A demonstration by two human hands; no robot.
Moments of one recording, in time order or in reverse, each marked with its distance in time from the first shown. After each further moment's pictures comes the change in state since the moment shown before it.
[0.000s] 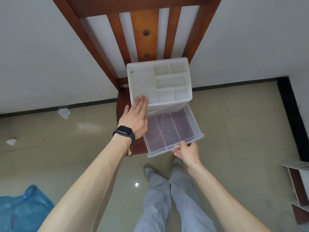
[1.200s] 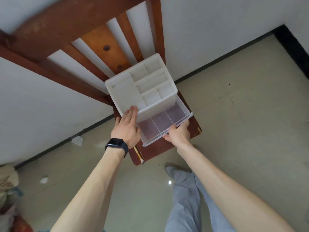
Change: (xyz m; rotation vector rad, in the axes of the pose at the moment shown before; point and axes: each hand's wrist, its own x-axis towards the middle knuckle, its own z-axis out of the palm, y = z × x) left_hand 0.006 0.001 -0.020 0.142 -0.136 0.035; right_hand 0.005 -0.037 0.046 0.082 0.053 0.088
